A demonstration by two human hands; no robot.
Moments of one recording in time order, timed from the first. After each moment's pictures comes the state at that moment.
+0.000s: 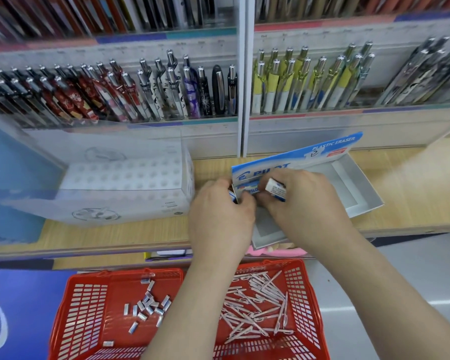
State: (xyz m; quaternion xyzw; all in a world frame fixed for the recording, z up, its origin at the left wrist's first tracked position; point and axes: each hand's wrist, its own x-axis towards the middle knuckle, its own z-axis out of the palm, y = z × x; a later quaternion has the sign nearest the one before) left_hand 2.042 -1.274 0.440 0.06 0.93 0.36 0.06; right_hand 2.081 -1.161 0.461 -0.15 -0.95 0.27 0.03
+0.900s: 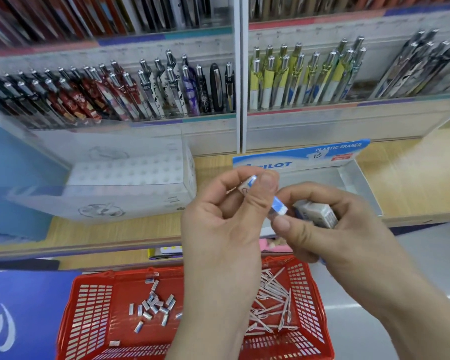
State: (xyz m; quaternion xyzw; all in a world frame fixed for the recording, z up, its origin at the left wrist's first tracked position) left_hand 2.092 -1.283 0.508 -0.02 0.61 0.78 0.15; right_hand 2.140 -1.167 0.501 -0.16 -0.65 0.75 -0.03
